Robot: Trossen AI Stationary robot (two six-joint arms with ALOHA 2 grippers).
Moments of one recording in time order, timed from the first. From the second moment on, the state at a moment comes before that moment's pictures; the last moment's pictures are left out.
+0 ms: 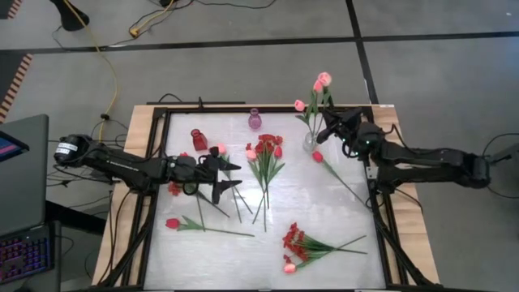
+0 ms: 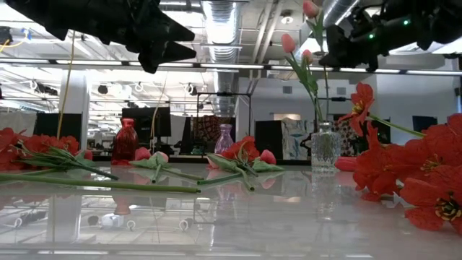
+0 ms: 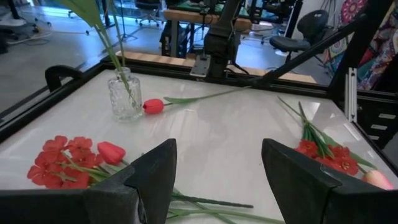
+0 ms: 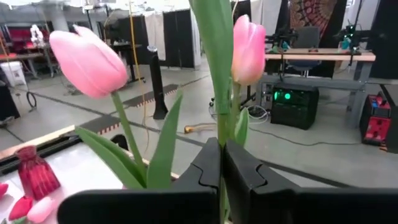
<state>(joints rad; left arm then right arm) -0.09 1.13 0.50 0.44 -0.19 -0.15 -0.35 0.83 0.42 0.44 0.60 0.06</state>
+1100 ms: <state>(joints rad) -0.09 1.13 0.50 0.44 -0.17 -0.15 -0.37 1.07 0.37 0.53 0.60 0.19</state>
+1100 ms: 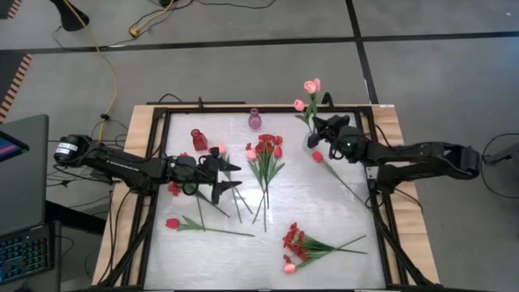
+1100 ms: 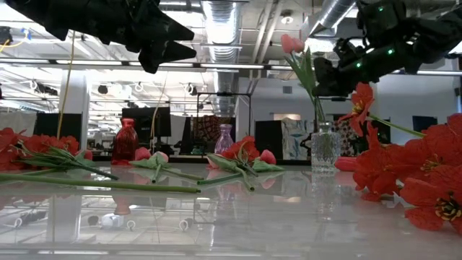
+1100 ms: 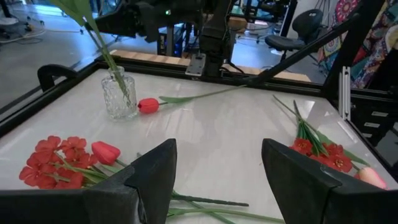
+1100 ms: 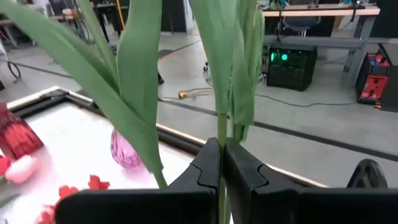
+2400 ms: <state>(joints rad) -0.09 1.13 0.50 0.43 -0.14 -0.20 -0.33 0.80 0.38 0.17 0.59 0.04</state>
